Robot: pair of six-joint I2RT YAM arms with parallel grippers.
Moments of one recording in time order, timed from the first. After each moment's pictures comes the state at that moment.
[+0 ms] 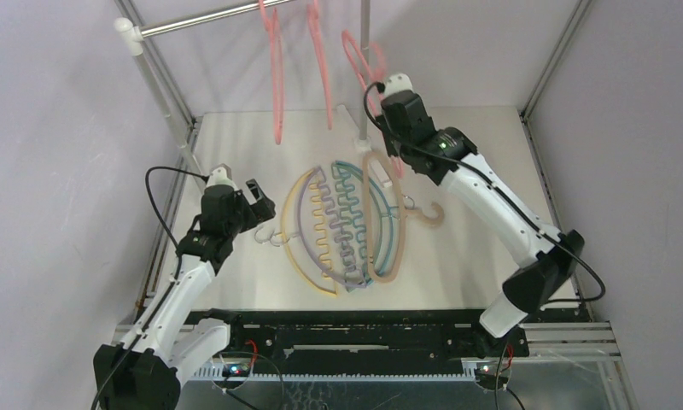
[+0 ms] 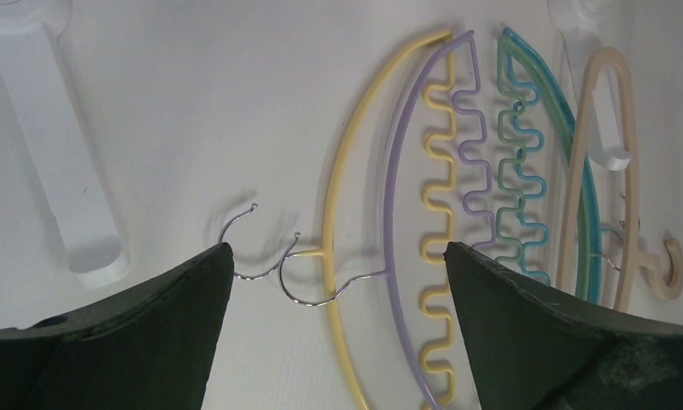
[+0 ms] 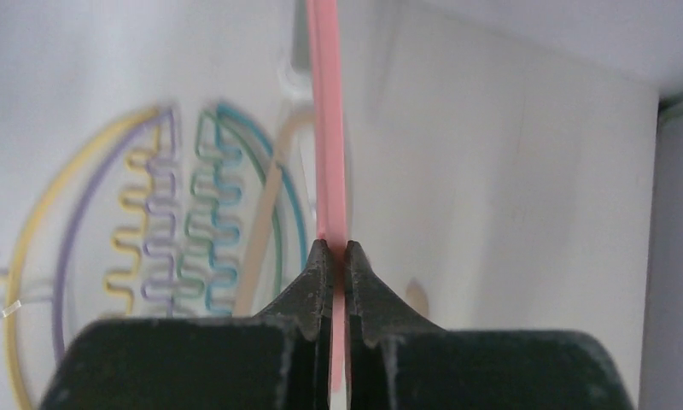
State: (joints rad) left arm -0.18 0.91 0.66 -0.31 -0.12 -0.52; right arm 0.66 1.57 1.72 -0.79 0.45 0.11
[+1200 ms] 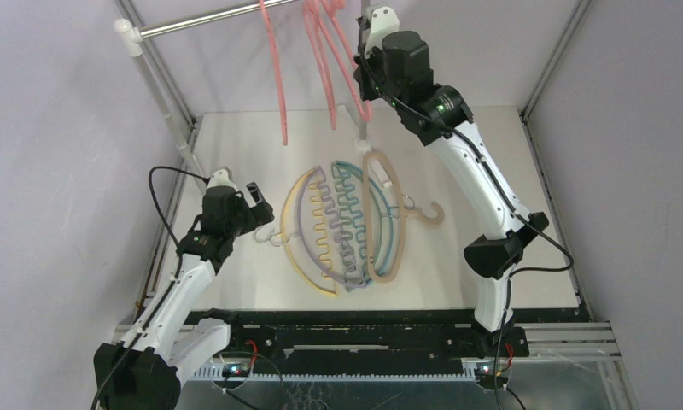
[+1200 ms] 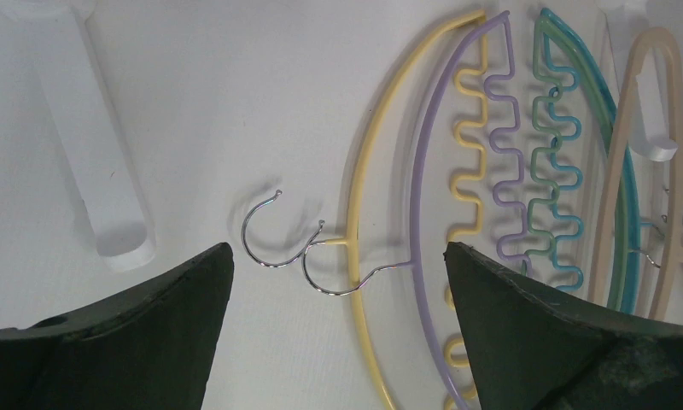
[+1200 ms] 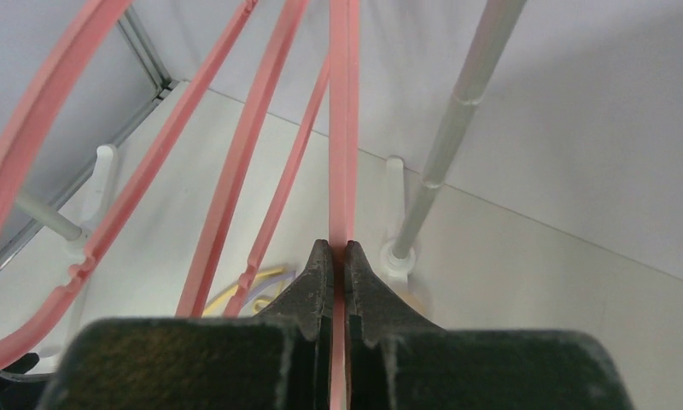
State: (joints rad) left arm -0.18 0.92 0.66 -0.36 -0.15 -0.49; right arm 0.63 1.89 2.41 -0.73 0.20 0.02
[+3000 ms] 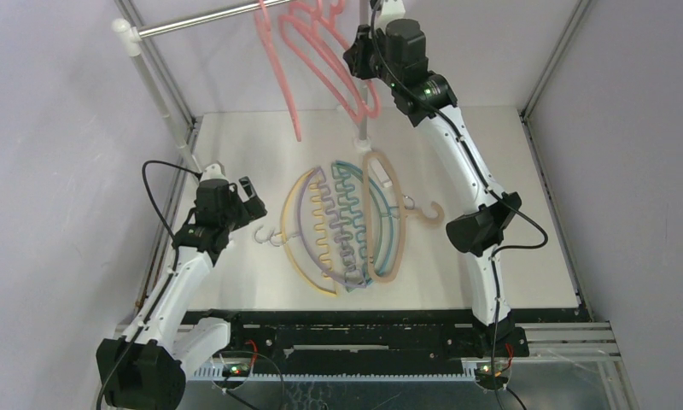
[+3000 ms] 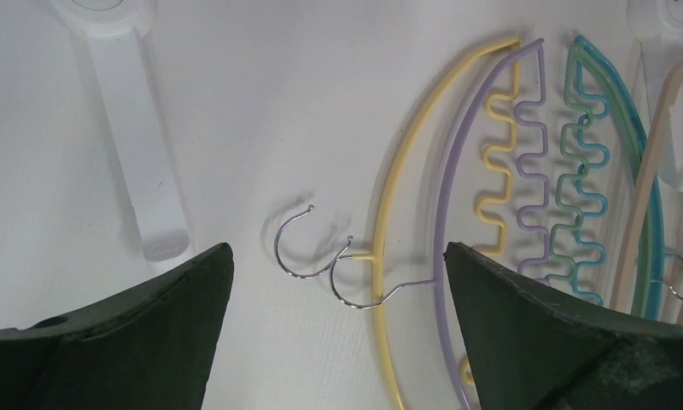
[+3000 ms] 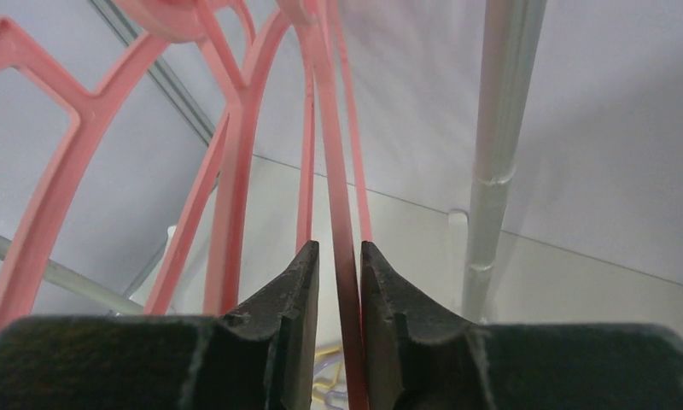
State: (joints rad) left arm -0.12 0.96 0.73 -0.41 -0.16 -0.46; right arm 0.52 2.15 2.60 -0.57 0.00 0.23
